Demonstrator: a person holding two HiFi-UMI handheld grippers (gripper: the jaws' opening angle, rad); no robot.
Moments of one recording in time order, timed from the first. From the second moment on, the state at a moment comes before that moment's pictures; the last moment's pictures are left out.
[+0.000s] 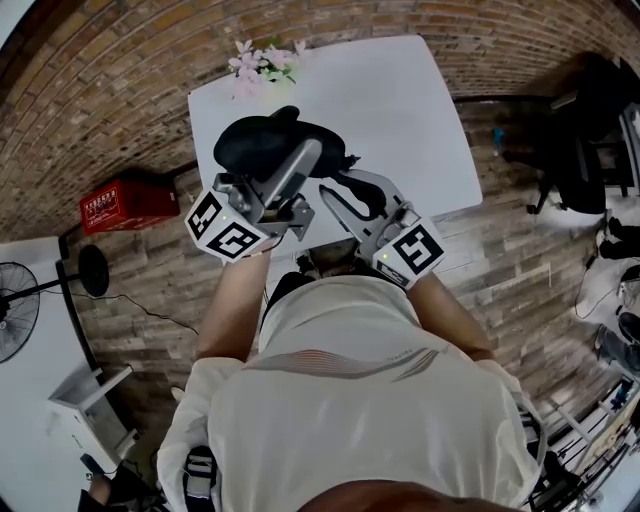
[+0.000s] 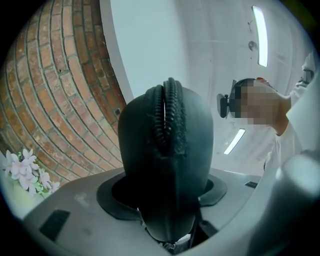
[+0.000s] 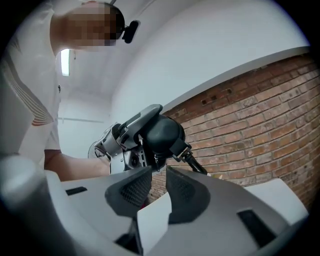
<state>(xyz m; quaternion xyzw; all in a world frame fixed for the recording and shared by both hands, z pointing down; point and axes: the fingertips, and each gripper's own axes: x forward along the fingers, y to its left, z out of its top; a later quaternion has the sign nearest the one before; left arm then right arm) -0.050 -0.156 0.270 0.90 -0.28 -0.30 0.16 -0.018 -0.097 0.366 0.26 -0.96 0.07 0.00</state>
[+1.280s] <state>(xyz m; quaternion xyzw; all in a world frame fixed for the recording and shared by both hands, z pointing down) -0.053 -0.175 0.281 0.88 -0.35 -0.27 0.15 -0.032 -0.114 0.372 0.28 -0.96 0.08 0.04</state>
